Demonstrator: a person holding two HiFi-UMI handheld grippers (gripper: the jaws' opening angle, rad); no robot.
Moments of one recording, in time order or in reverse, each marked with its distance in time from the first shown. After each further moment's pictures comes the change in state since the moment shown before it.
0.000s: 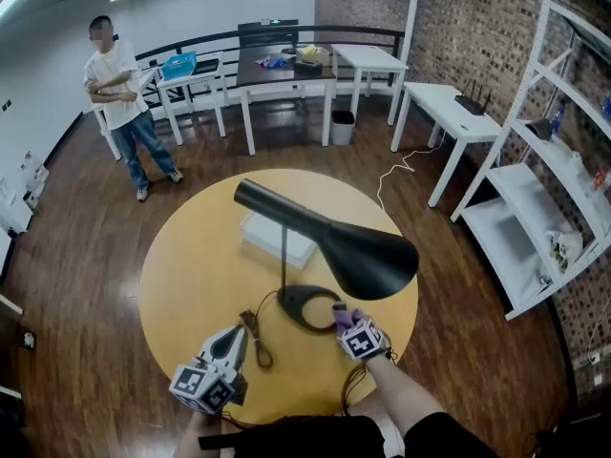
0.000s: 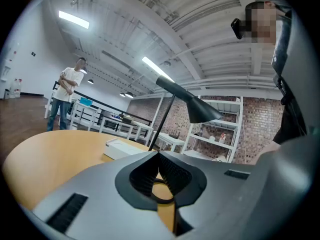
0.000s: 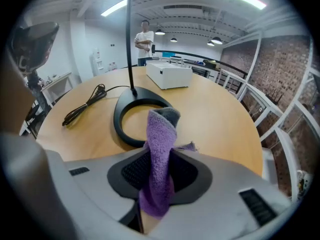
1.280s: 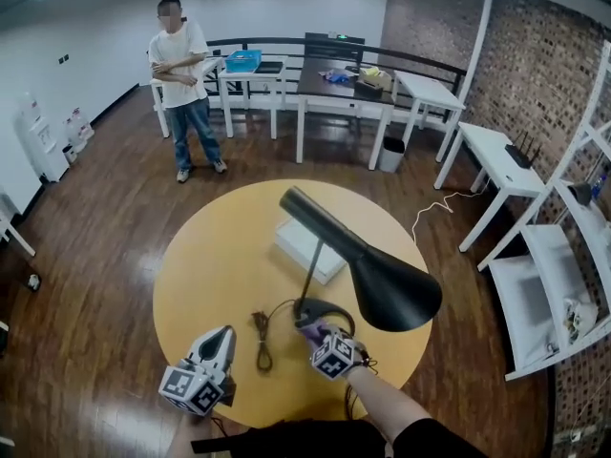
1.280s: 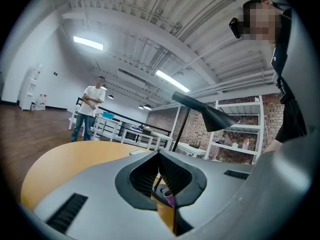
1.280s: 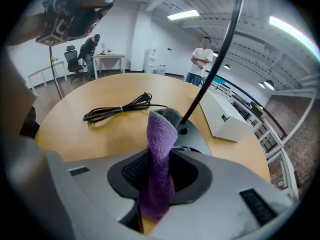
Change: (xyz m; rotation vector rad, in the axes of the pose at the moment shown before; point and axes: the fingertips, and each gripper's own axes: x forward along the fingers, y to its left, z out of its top) left arm -0.044 0.021 0.015 0.030 -0.129 0.246; right arm 0.017 0.104 0.074 -0.582 -0.146 0.210
